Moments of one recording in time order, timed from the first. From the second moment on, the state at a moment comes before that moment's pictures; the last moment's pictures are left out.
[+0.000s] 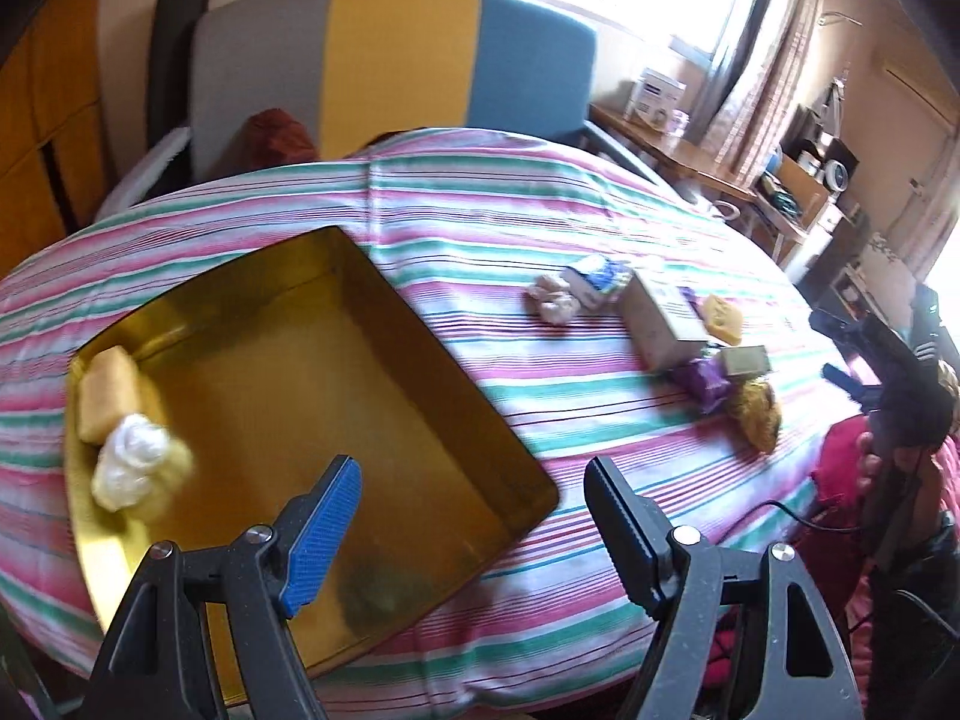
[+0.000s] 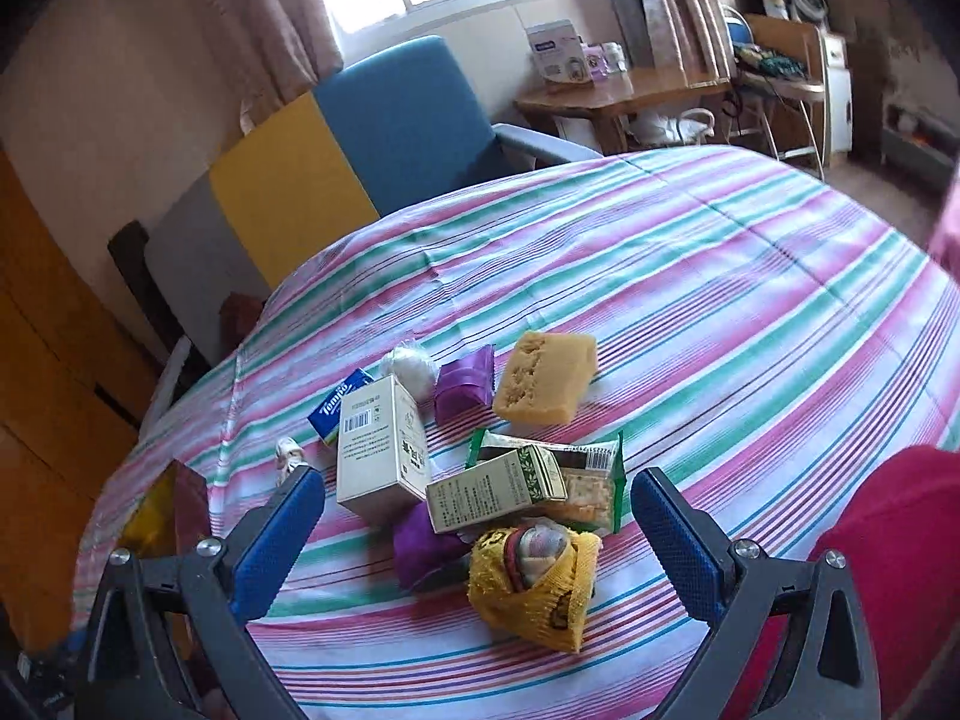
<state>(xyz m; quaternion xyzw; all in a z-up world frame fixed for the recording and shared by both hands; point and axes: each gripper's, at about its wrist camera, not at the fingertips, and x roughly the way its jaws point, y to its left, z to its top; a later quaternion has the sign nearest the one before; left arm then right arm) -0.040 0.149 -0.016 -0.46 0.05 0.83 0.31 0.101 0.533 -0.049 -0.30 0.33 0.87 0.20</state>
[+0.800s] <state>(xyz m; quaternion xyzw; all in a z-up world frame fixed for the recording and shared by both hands) -0.074 0.368 -0.046 -0.51 0.12 0.76 0.39 0.113 0.551 -0.058 -0.26 0.40 0.86 0.17</state>
